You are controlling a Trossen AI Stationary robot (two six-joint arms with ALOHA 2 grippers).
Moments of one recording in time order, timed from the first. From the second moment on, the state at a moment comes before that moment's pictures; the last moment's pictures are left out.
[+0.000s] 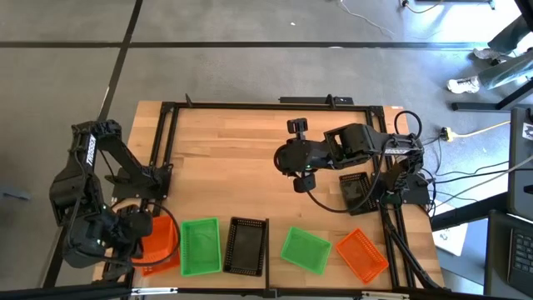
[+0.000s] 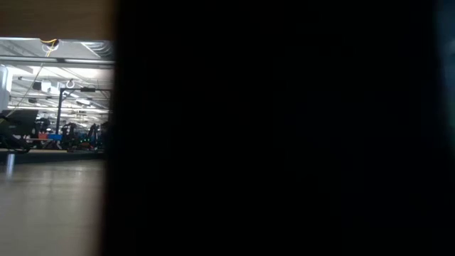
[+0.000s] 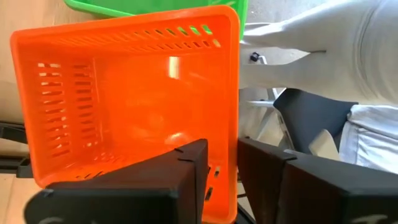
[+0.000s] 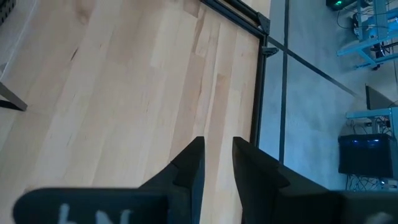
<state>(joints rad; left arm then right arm) -1.19 1.35 1.71 -1.33 -0.14 -1.52 0.22 1.88 2.35 -1.40 0.48 -0.27</state>
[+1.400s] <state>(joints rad) -1.09 1.35 1.71 -1.49 -0.99 -1.17 0.44 1.65 2.03 -1.57 0.17 0.41</state>
